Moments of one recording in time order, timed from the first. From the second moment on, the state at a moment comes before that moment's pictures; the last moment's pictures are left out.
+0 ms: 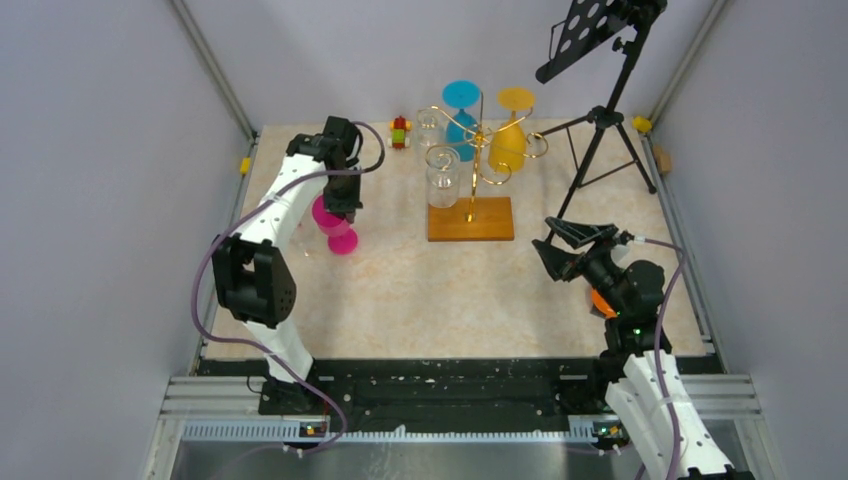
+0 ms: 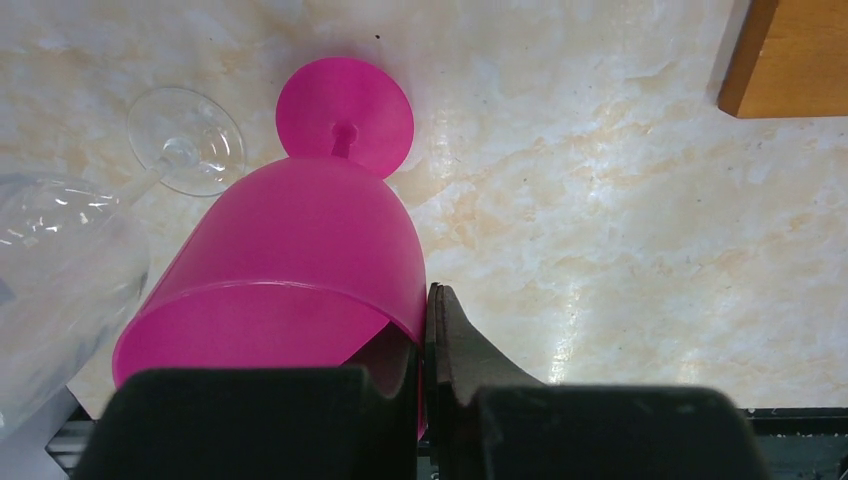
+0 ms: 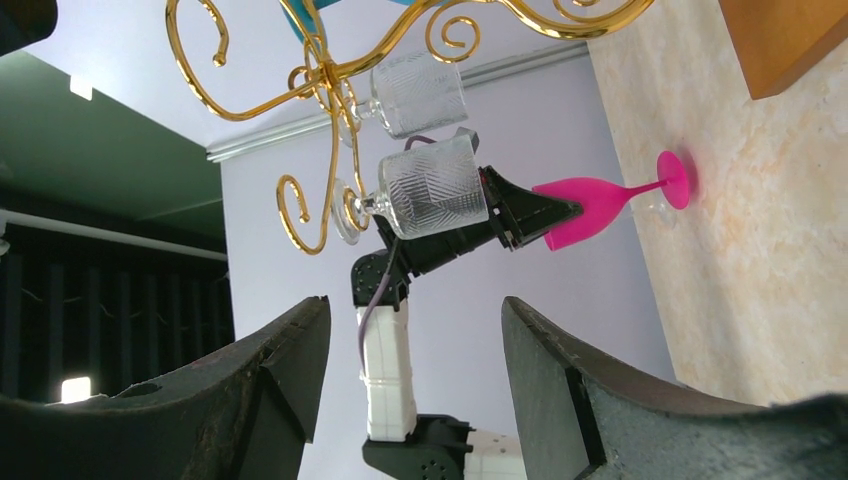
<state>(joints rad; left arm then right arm) -0.25 1.77 1.68 -1.14 -0.05 -0.24 0.09 0.52 0.27 0.28 -0.46 1.87</state>
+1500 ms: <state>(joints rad) -0.22 1.17 1.35 -0.57 0.35 -0.34 0.09 1.13 1.12 -0.03 -0.36 0.94</state>
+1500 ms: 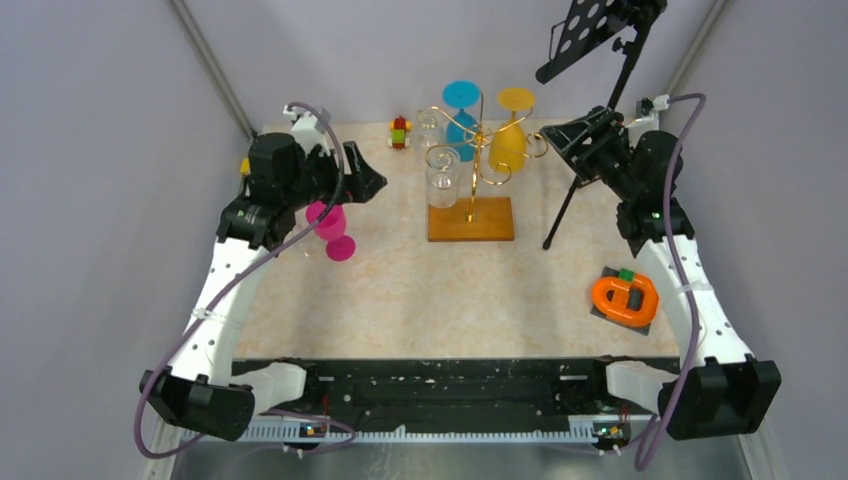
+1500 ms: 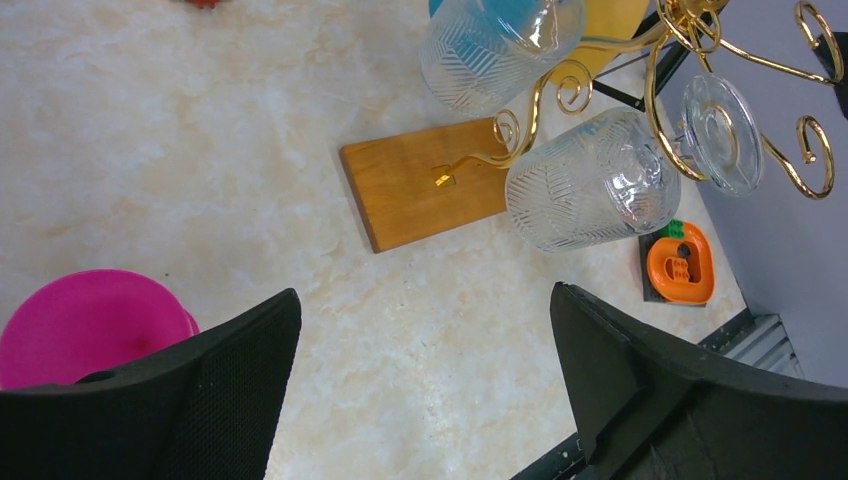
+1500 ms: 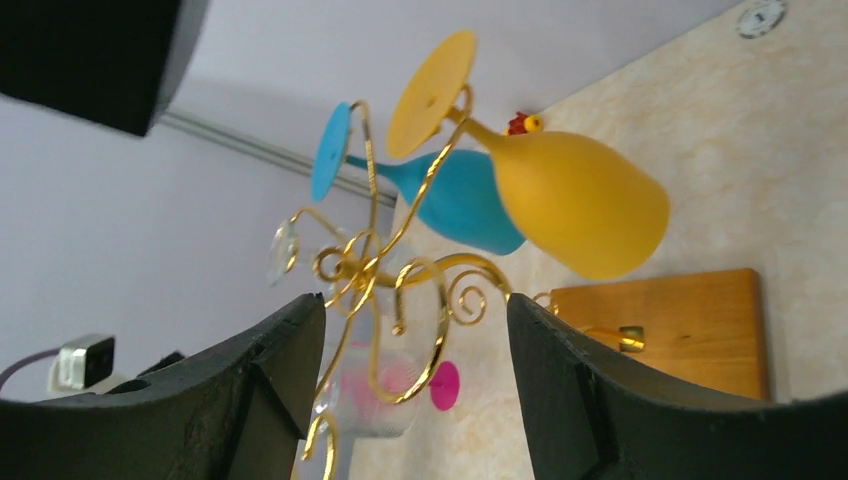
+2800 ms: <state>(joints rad) -0.22 1.13 1.24 -0.47 0.48 -0.39 0.09 1.62 1.26 0.54 -0.30 1.16</state>
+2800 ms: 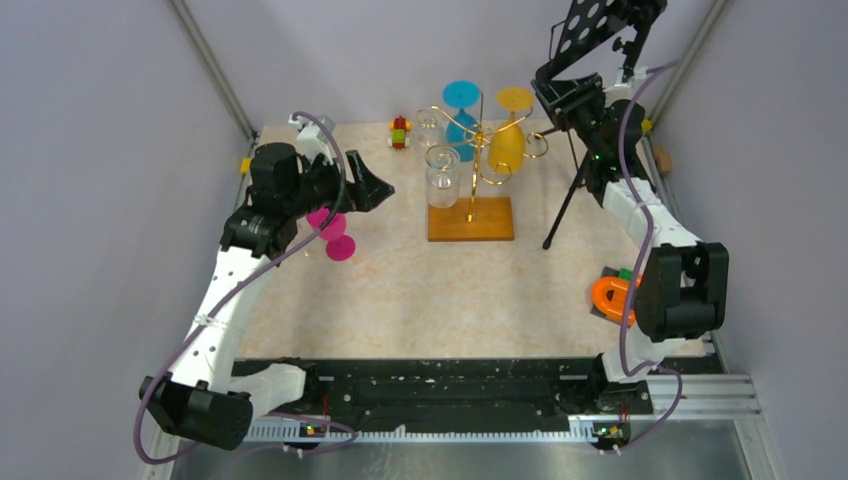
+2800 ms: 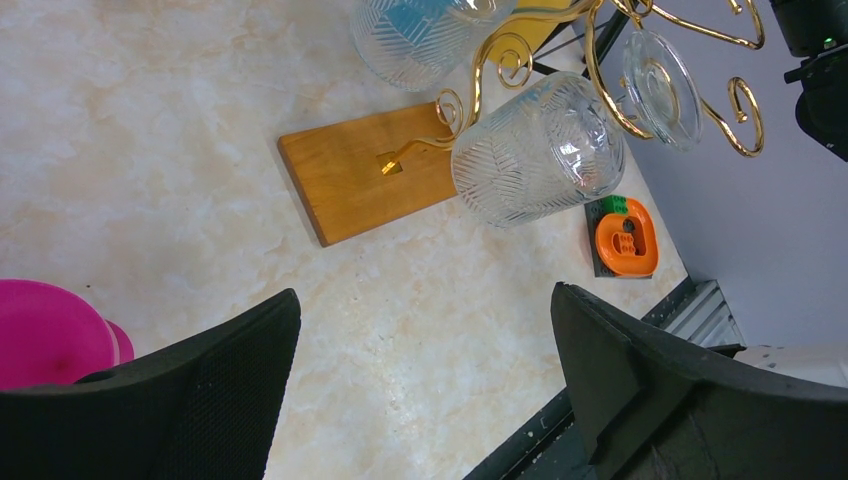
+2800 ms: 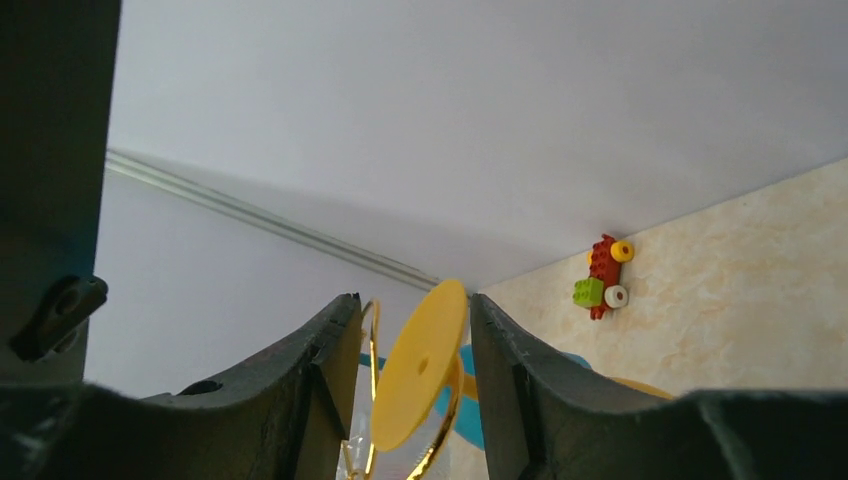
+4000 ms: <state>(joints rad) -0.22 1.13 1.24 -0.49 0.49 -0.40 0.09 1.66 1.35 0.39 -0.42 1.18</state>
